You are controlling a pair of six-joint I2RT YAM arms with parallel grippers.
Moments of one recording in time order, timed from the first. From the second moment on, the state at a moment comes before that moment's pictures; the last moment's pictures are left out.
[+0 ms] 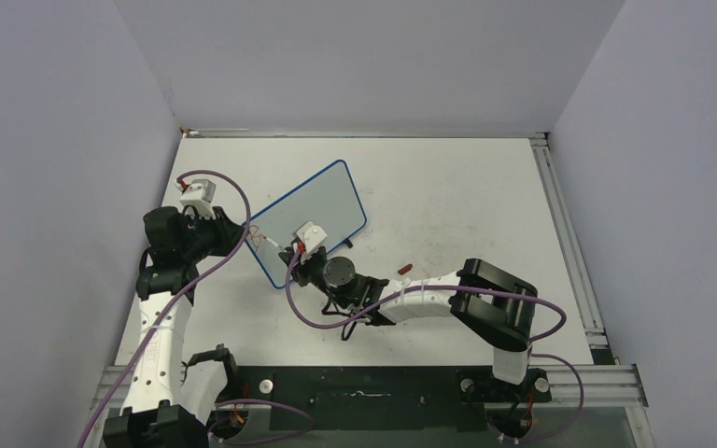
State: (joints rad) left arm 0.18 0.88 0.73 -0.35 0.53 -0.13; right arm 1.19 1.85 1.00 0.81 0.32 0.07
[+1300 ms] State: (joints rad) left arm 0.18 0.88 0.73 -0.35 0.52 -0.13; right arm 1.18 1.86 1.00 0.83 0.34 0.09
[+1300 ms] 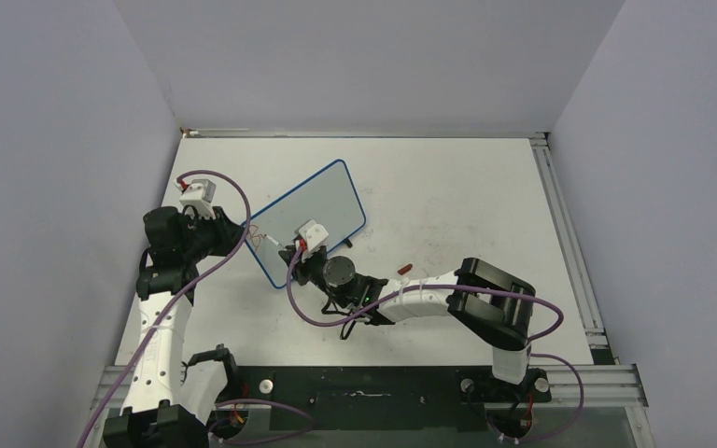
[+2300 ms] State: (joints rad) left arm 0.18 0.88 0.73 -0.35 0.52 -0.13; right arm 1.18 1.82 0.94 0.86 0.35 0.07
